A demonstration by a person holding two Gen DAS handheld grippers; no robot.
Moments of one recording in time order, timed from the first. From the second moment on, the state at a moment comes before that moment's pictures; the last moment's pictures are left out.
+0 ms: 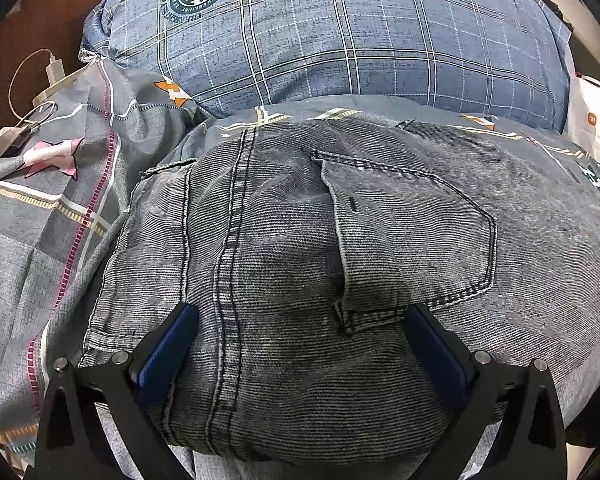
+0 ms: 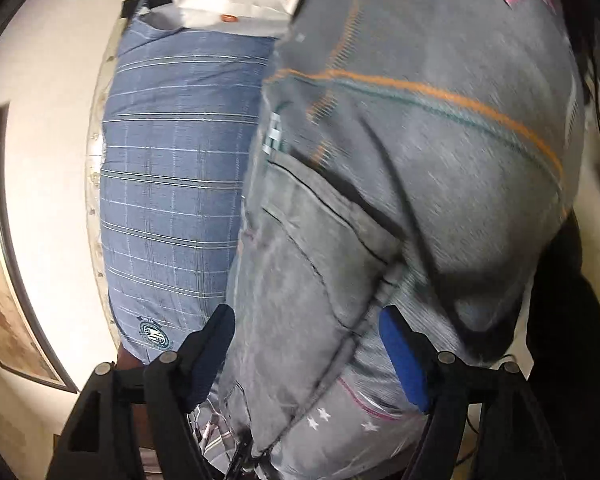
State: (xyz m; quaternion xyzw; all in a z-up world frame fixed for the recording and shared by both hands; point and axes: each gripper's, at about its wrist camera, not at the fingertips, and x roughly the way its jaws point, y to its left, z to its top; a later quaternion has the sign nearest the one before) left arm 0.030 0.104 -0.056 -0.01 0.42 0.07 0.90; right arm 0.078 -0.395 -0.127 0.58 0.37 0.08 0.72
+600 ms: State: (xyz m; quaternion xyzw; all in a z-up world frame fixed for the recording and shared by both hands) left arm 0.024 0.052 -0.005 0.01 0.39 0.06 0.92; right arm 0.096 -0.403 -0.132 0.55 0.39 0.03 0.74
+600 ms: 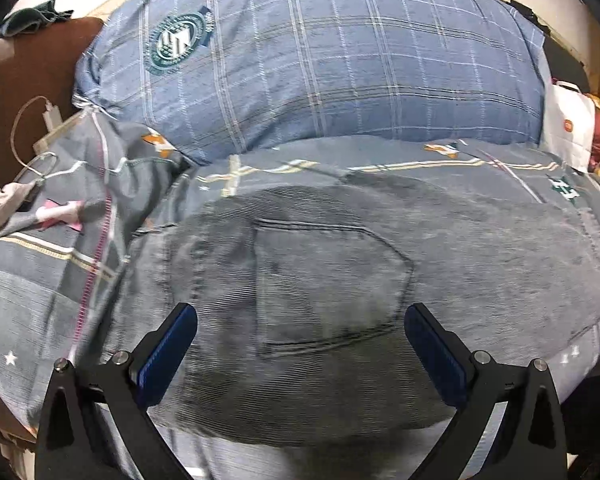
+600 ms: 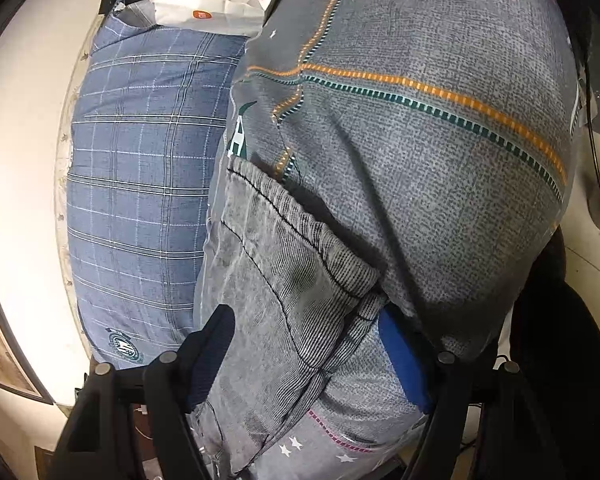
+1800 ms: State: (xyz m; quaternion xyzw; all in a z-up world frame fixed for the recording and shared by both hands) left arm 0.031 -0.006 -0.021 0.04 0.43 0.03 0.90; right arm 0.105 -0.350 -0.097 0.34 0.43 0.00 0.83
